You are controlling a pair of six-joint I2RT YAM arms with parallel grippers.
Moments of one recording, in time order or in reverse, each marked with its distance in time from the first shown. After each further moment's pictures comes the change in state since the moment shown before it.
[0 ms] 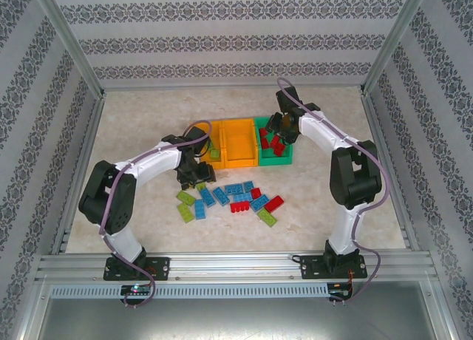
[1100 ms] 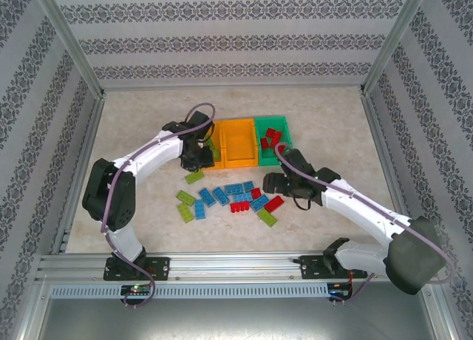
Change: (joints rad) left arm 0.000 0.029 0.218 -0.051 -0.089 0.055; right arm 0.322 -0.740 -0.765 0.035 0.068 -0.123
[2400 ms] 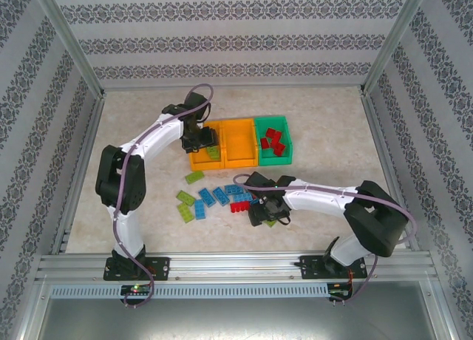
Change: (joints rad) left arm 0.098 0.154 0.204 0.020 0.024 0.092; right arm 0.265 0.355 0.042 -0.060 -0.037 -0.101
